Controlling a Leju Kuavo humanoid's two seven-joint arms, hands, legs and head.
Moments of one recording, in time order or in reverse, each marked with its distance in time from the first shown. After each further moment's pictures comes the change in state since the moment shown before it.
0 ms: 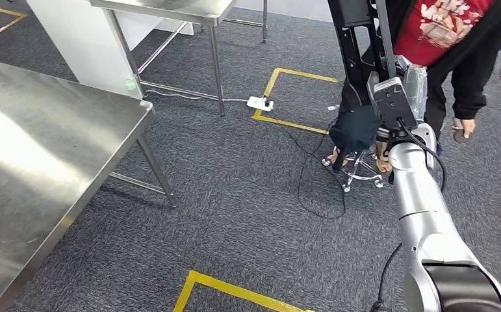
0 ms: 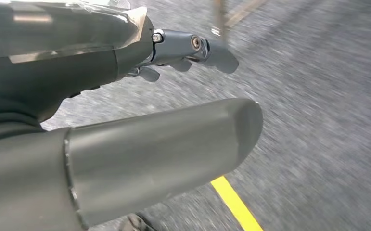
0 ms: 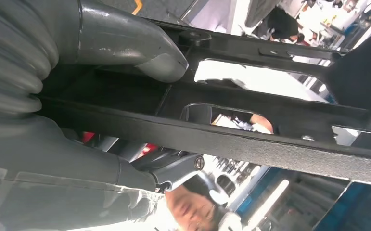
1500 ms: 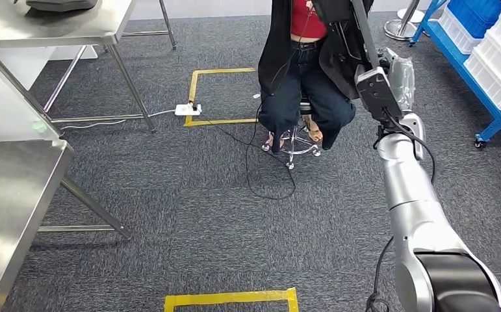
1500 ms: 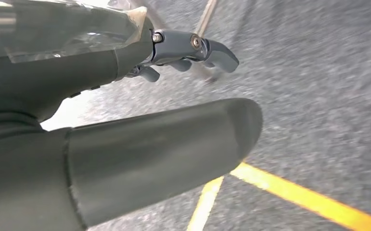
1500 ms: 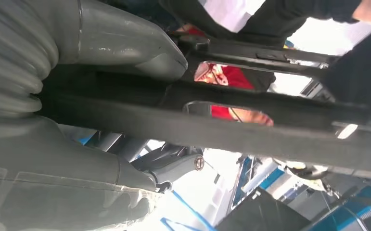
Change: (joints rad) left arm 0.043 -0.080 -0.176 0.009 -0.200 0.136 0.345; right arm -0.090 0.064 0.018 0.093 0.087 -0.003 0.017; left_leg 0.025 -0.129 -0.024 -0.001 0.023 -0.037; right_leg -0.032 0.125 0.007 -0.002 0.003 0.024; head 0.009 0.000
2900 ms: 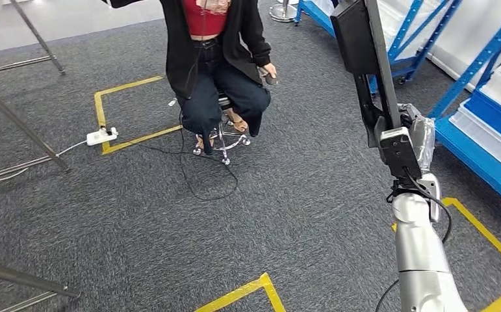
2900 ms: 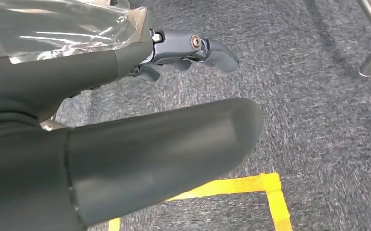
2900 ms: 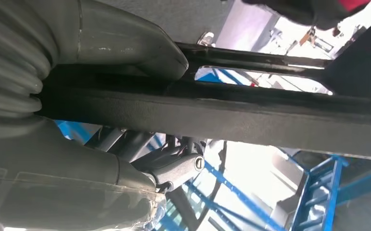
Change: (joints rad) left arm -0.060 0.006 -0.035 -0.005 -0.023 0.013 -0.221; right arm 0.412 0.015 -0.149 -0.395 -0.027 0.013 0.074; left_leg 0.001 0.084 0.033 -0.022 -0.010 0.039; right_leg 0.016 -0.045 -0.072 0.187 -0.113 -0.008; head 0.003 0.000
